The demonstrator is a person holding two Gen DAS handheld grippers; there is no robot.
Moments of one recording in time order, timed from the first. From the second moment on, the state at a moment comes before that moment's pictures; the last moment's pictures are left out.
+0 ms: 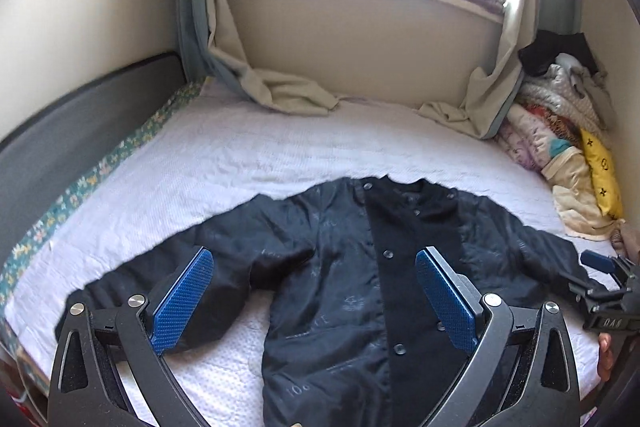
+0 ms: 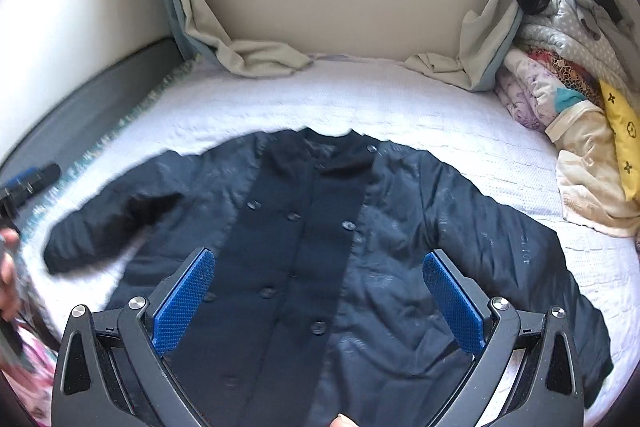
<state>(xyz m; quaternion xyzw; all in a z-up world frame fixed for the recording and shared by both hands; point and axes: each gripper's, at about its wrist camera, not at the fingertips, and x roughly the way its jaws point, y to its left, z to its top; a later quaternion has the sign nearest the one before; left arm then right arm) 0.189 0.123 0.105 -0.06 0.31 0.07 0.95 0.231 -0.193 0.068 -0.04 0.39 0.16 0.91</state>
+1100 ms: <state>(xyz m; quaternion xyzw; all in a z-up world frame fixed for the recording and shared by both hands) 0.158 0.315 -0.040 -0.43 0.37 0.14 0.81 0.302 -0.227 -0.016 0.03 0.45 0.15 0.88</state>
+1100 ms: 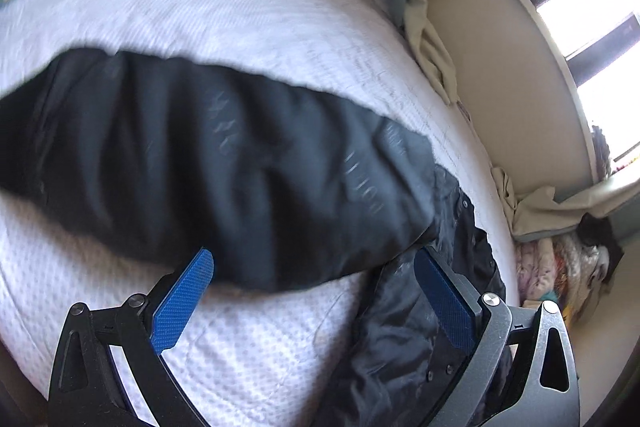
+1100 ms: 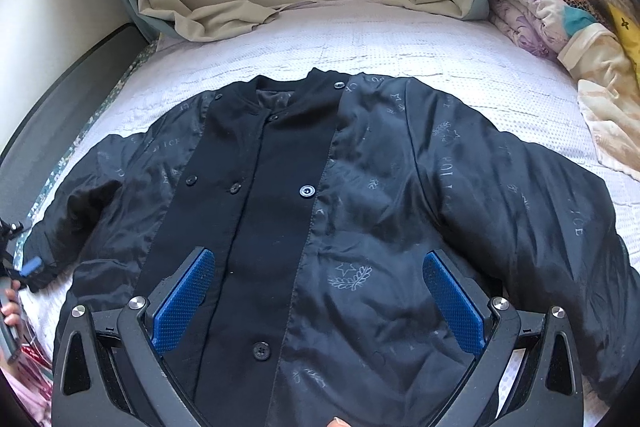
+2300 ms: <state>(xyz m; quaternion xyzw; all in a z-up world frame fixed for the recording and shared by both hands) 0.217 0.291 0.063 -0.29 0.26 0.17 0.90 0.317 -0.226 -0.023 0.05 0.46 0.13 0.88</state>
